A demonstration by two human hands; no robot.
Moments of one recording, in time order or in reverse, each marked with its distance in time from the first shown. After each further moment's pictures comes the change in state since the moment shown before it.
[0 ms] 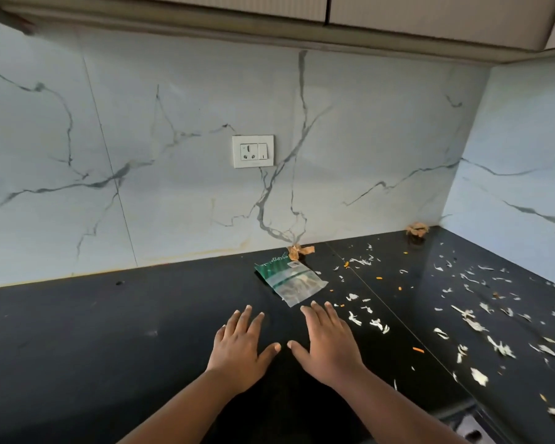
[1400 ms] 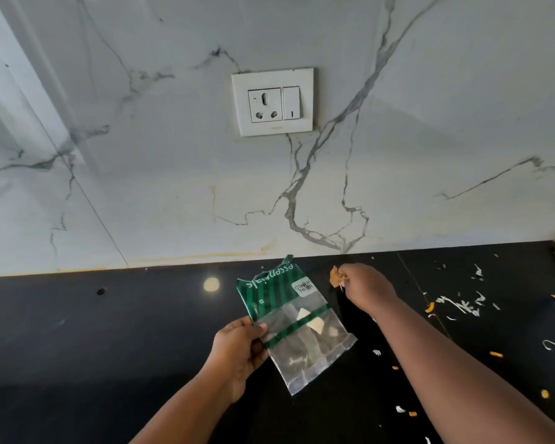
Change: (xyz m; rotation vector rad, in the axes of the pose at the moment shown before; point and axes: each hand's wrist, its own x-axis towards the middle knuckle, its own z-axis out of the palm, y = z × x) left_hand 0.212 -0.027 0.014 -1.635 0.145 -0.874; right_hand 0.341 0.116 0.073 0.196 -0.252 0.020
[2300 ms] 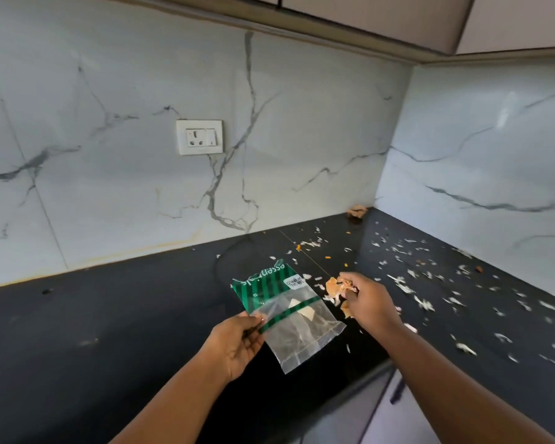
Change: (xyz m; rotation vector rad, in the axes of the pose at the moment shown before) left_hand -0.198 -0.070 -0.063 -0.015 -0.499 -0.180; right_hand -0.395 -0.034 -0.043 0.259 0.520 0.362
